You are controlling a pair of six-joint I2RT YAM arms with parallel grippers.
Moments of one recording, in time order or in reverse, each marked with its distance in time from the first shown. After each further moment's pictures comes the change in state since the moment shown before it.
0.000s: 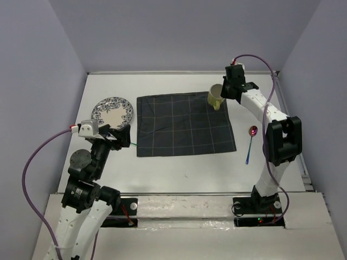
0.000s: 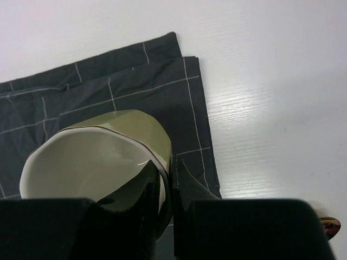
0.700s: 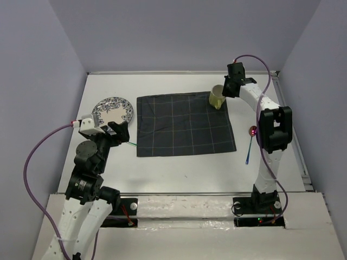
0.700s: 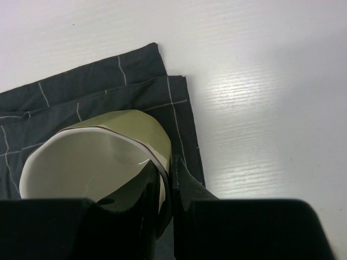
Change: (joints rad) left arm 0.040 0.098 0.000 -0.025 -0.097 -0.064; right arm -0.085 0.231 0.181 -0.059 -0.093 -0.020
